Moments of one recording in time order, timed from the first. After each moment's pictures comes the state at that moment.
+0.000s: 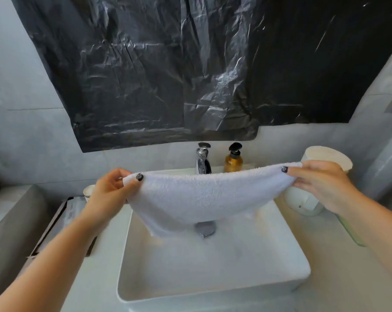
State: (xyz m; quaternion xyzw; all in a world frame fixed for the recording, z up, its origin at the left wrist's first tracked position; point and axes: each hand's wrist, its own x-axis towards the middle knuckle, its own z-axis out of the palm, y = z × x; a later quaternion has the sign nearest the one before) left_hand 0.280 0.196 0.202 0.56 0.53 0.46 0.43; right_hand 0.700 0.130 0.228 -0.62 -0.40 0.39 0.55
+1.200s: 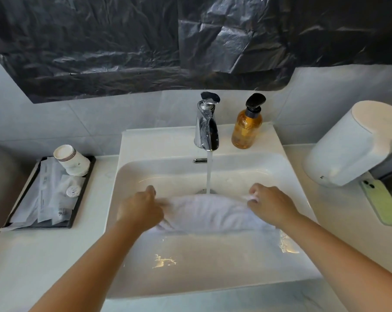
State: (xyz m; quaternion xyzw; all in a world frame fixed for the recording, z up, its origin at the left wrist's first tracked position) left_hand 0.333 0.253 0.031 0.72 0.67 -0.06 0.17; right_hand 0.654 0.202 0.037 -0.76 -0.62 0.21 0.03
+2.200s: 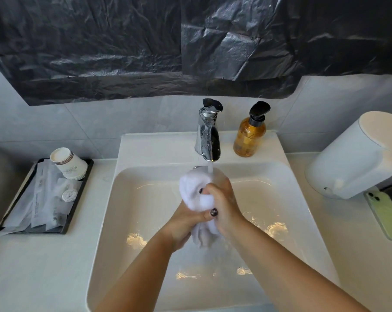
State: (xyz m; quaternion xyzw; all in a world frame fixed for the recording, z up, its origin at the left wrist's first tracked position) left_hand 0.418 0.227 0.040 0.42 0.39 0.30 0.76; right_hand 0.535 0.234 0.055 -0.60 -0.31 0.56 0.49
